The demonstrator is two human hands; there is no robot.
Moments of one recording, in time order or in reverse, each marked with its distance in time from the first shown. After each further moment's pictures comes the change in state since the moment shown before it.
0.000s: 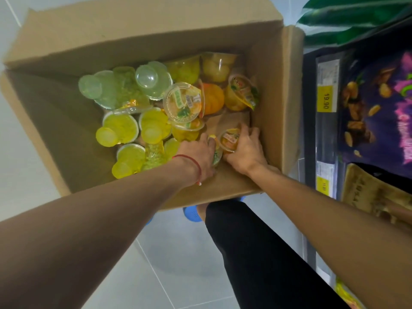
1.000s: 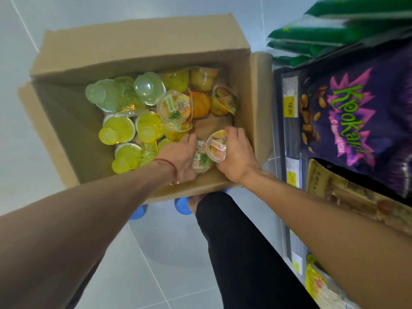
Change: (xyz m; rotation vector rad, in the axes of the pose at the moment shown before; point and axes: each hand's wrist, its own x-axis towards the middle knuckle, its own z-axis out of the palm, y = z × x) left_hand -0.040 -0.012 -0.018 -0.236 0.044 0.033; right_hand -0.062 -0.011 -0.049 -0.098 0.030 -0.173
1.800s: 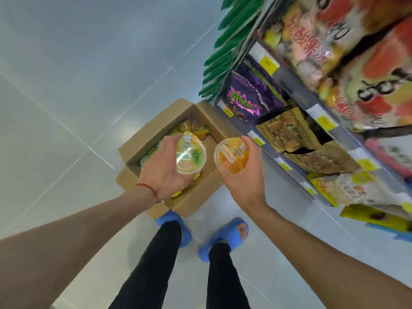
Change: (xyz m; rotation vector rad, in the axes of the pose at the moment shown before) left_hand -0.325 0.019 -0.198 -0.107 0.374 0.343; right_hand -0.341 -0.148 -0.062 0.952 0.880 0.150
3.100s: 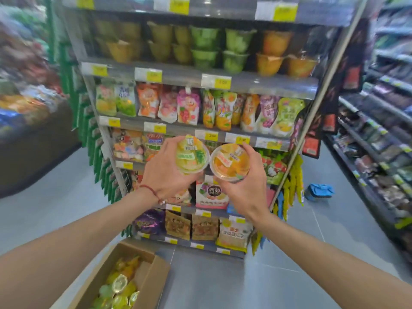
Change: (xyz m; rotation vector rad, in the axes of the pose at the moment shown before) left_hand -0.341 0.524 -0.064 0.071 0.407 1.087; right_hand -0.353 -0.116 -0.511 0.141 0.840 -0.533
